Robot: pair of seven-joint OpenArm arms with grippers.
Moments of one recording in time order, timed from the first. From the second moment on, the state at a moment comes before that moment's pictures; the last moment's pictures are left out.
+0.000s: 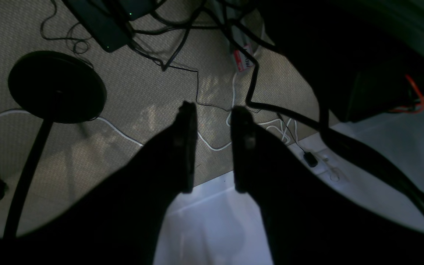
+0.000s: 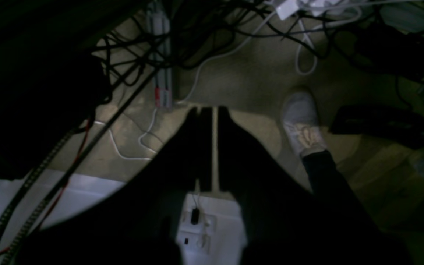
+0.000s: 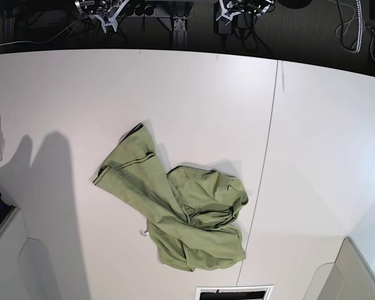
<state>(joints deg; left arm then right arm) 4.5 -3.1 22.3 15.5 -3.6 -15.7 19.3 -9.0 5.3 -2.5 26.8 -1.0 9.9 -22.6</state>
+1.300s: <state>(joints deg) 16.0 -5.1 22.3 32.8 -2.1 -15.7 19.5 -20.6 5.5 -2.5 38.5 -1.3 9.3 -22.1</state>
